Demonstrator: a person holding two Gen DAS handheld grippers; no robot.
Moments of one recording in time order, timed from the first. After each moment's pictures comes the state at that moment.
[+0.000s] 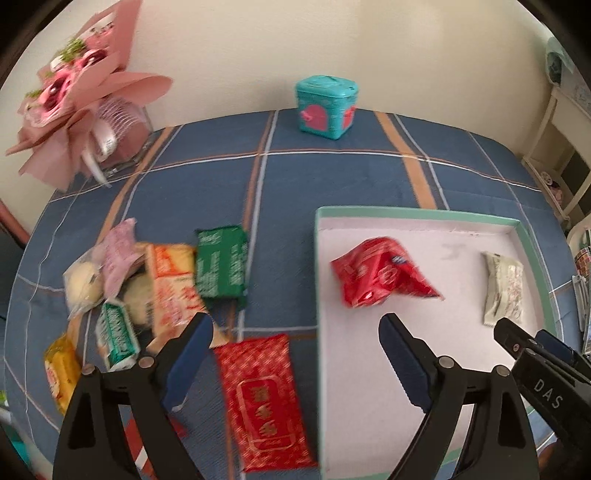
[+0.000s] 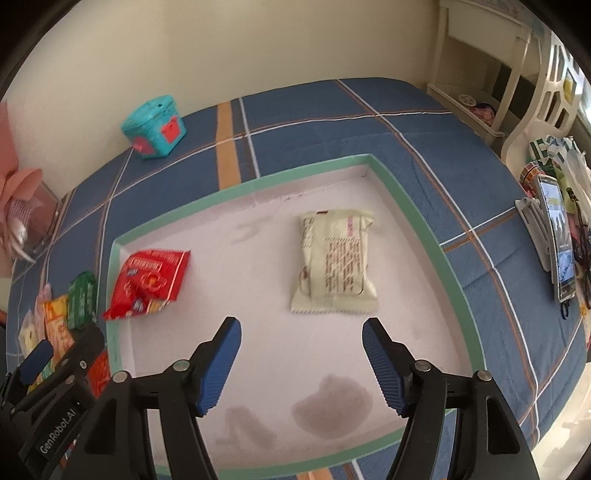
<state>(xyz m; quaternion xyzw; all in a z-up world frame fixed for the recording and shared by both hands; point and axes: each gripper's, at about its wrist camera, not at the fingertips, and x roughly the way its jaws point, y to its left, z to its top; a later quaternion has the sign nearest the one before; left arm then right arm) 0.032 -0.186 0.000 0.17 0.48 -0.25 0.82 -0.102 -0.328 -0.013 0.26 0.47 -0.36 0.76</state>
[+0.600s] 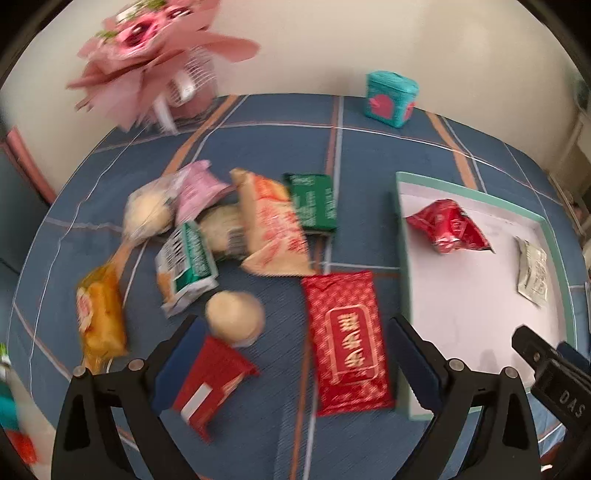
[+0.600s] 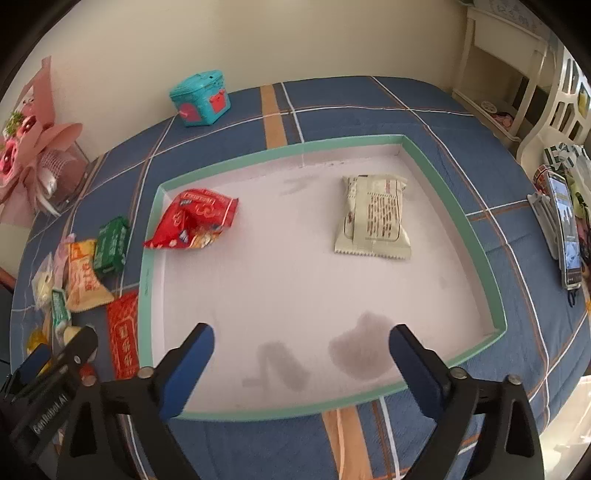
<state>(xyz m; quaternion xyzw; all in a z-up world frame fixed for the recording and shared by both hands) 0.019 -0.102 -0.008 0.13 0.50 -0.19 0.84 -0.114 -0.272 -0.015 0.24 0.48 -0.32 0.78</state>
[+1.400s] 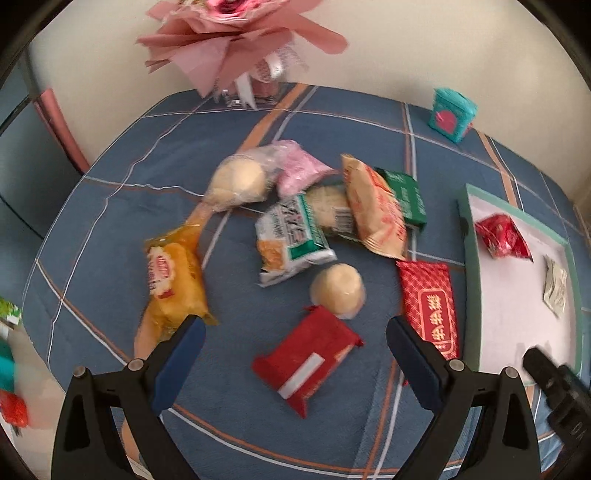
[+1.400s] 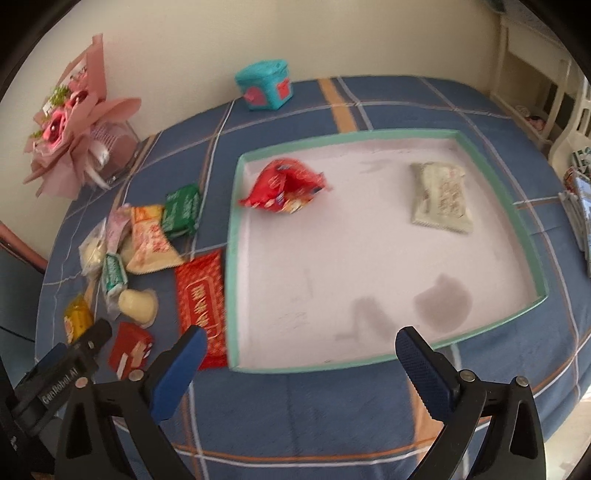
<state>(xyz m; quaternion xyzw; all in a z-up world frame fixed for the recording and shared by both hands) 0.035 -0.020 0.002 0.09 0.51 -0.13 0.84 -0.098 -0.207 -0.007 0.25 0.48 -0.25 0.80</state>
